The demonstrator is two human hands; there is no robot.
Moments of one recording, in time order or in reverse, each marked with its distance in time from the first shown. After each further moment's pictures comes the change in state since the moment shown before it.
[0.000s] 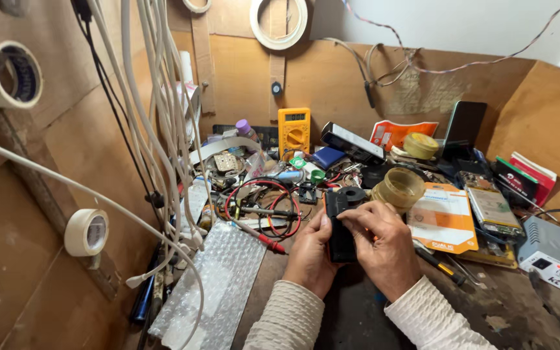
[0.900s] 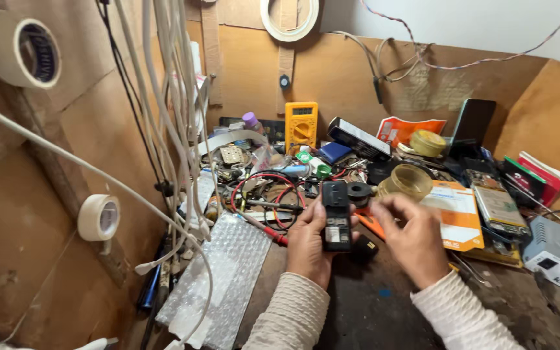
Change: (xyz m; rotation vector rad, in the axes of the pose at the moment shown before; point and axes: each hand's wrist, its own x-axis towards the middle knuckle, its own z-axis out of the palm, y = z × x) left_hand -0.014 0.015 0.011 -0.028 0.085 0.197; right_hand -0.003 0.053 -0.009 0.125 -0.109 0.230
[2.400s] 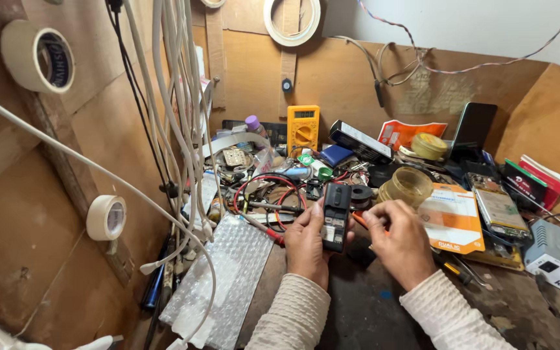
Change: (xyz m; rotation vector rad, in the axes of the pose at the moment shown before) left_hand 0.002 -0.004 -0.003 0.036 0.118 0.053; right_hand -0.003 -0.014 0.012 -0.220 0.050 0.048
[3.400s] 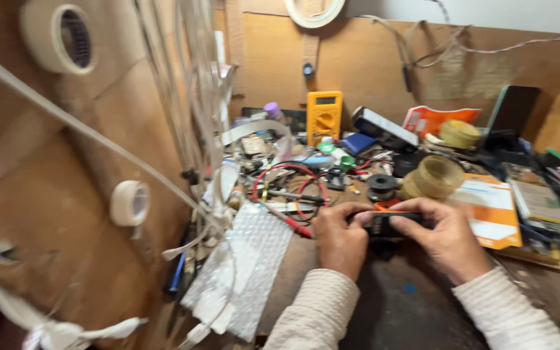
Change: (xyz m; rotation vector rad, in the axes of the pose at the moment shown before) left_hand -0.018 0.006 0.018 1.003 0.129 0.412; right_hand 0.005 0.064 -0.004 0.640 -0.326 0.151
